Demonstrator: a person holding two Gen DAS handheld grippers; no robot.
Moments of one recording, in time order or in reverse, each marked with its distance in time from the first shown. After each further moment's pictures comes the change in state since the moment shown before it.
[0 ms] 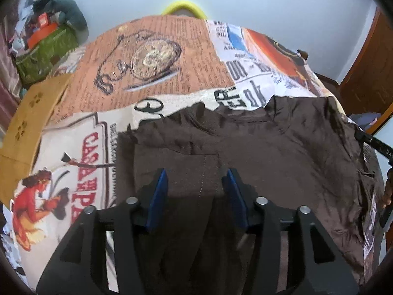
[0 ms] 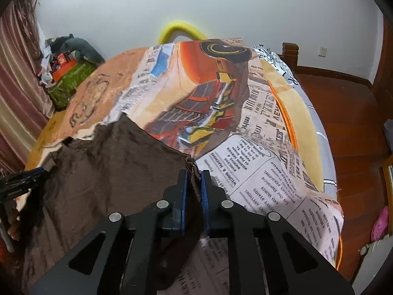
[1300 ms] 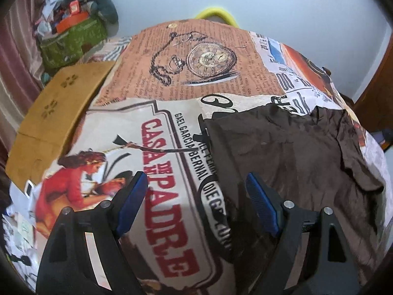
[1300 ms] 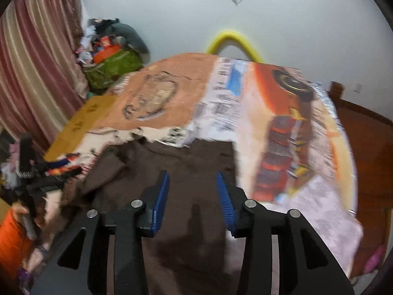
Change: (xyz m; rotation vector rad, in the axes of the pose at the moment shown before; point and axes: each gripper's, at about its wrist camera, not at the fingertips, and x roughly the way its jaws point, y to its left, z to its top) left arm -0.020 0.093 -0.027 -0.134 -0.015 0.064; right arm -0.024 0.122 0.011 -0.204 0.002 0.090
